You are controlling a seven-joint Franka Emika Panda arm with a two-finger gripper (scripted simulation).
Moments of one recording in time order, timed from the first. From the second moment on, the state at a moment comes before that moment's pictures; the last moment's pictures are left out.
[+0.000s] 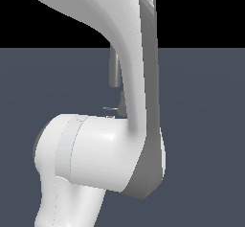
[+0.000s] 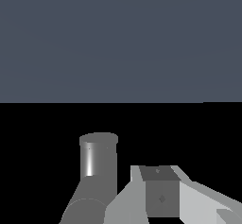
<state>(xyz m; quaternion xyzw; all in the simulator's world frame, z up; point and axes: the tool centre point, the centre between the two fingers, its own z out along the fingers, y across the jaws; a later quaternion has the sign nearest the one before) -0.051 0.040 0.070 0.05 0.71 -0.05 0.71</state>
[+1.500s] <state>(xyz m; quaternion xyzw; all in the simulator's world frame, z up) -0.053 0.033 0.132 0.05 0.72 -0.05 0.69</state>
